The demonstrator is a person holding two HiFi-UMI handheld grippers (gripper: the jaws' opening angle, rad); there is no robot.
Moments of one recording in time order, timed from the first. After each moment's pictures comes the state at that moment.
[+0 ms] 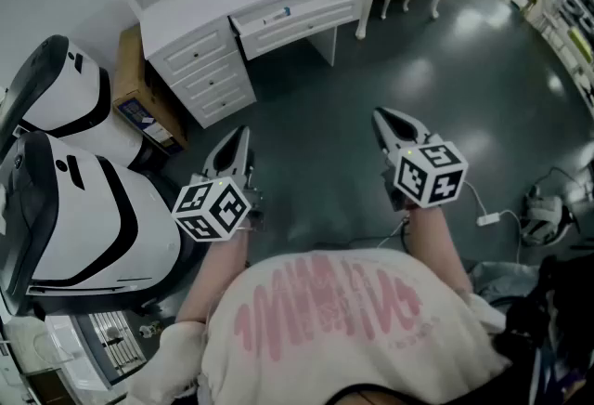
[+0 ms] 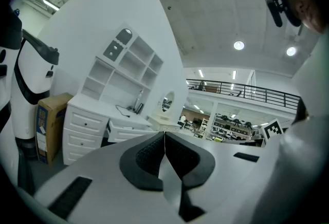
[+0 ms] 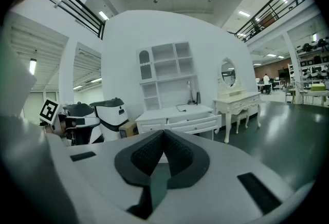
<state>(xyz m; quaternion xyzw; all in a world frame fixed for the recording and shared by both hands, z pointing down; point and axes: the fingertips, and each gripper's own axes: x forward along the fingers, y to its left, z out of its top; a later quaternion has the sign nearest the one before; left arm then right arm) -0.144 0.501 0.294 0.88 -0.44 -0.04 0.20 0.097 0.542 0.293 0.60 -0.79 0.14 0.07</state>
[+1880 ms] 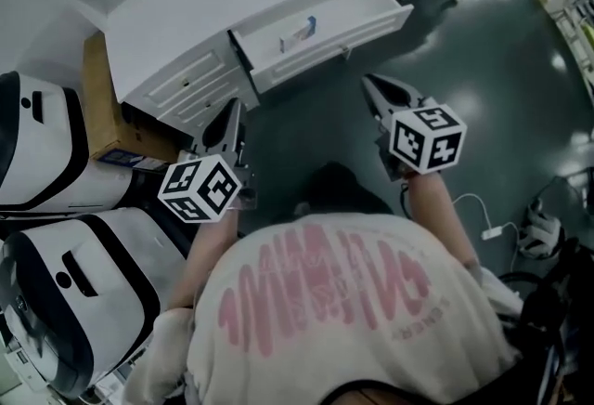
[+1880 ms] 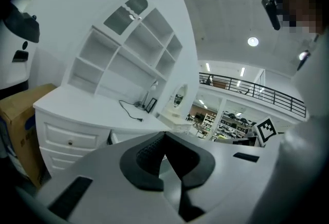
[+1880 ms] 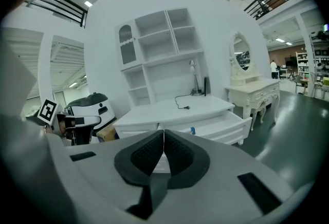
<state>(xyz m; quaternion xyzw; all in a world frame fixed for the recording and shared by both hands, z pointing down) -0.152 0.100 0.336 0.87 -0.42 0.00 0.25 0.075 0.128 0.339 0.58 -0.78 0.21 0.12</state>
